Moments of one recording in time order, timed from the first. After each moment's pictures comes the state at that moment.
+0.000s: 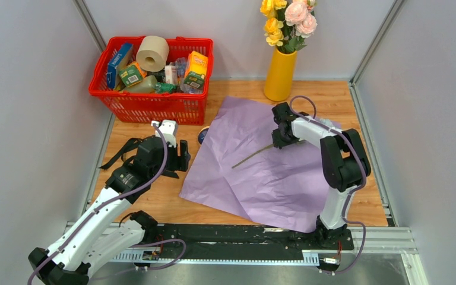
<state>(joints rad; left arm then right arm) -0.58 0.75 0.77 -0.58 -0.20 -0.27 0.34 1.88 1.24 -0.63 0.22 1.61</state>
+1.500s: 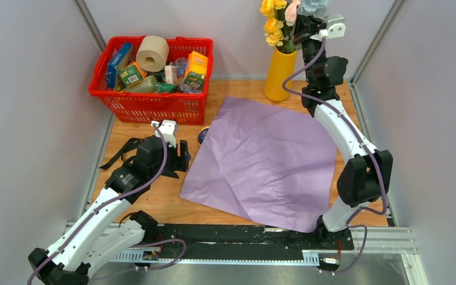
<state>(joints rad) -0.58 0.75 0.77 -0.58 -0.19 -0.27 0.26 1.65 1.54 0.88 0.02 -0.05</state>
